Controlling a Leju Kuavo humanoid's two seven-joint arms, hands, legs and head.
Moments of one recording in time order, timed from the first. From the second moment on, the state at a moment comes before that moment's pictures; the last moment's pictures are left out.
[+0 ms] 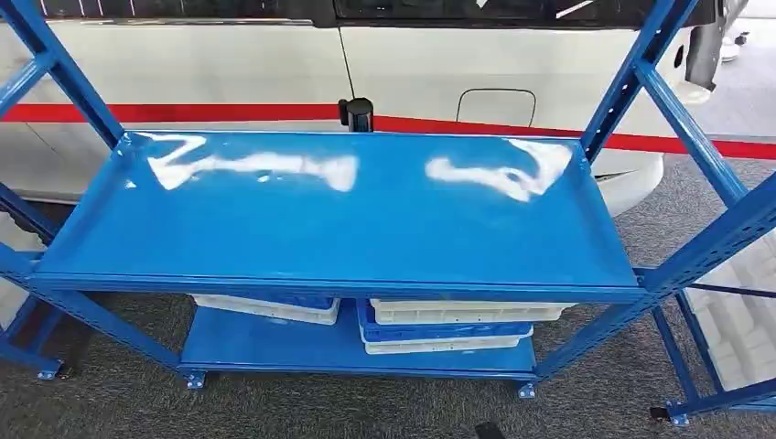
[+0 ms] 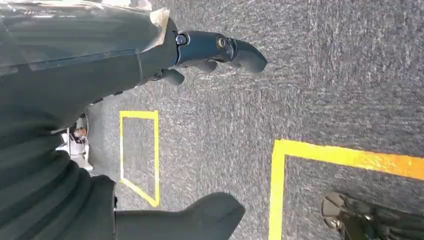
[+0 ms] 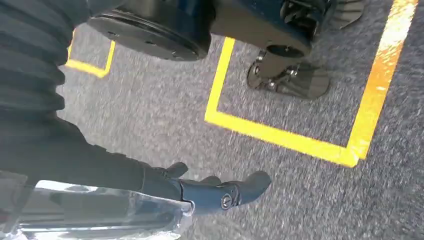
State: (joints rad) left arm -0.05 -0.07 1.06 -0.18 -0.90 0.02 0.08; right arm -0.01 0.14 0.04 -0.48 0.67 -0.06 0.25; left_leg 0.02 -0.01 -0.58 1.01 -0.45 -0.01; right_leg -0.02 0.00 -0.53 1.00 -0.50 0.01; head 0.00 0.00
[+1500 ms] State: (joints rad) left arm 0.14 -0.01 0.05 -0.37 0.00 0.00 0.00; right arm 0.15 0.00 0.02 -0.42 0.00 -0.01 0.01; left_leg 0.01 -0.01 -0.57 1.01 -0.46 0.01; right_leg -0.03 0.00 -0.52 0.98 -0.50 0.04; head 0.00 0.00
